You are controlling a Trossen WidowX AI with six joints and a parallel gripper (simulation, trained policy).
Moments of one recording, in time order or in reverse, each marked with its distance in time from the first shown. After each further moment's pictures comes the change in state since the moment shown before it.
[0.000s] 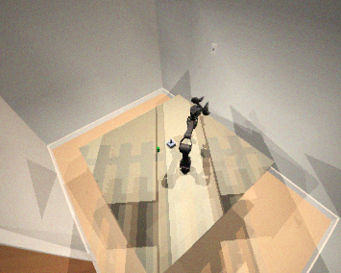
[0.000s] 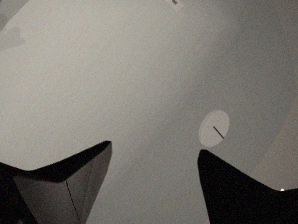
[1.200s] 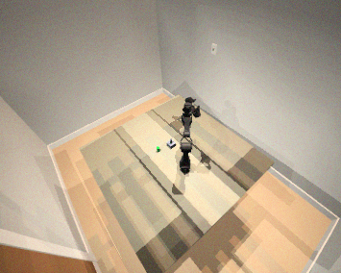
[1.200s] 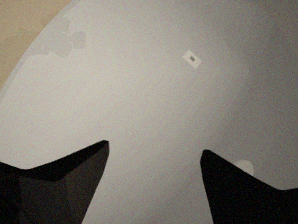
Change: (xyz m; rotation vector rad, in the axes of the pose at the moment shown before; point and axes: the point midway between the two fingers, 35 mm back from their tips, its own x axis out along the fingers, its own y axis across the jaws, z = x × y) arm -0.022 -0.006 0.085 0.090 -0.284 0.193
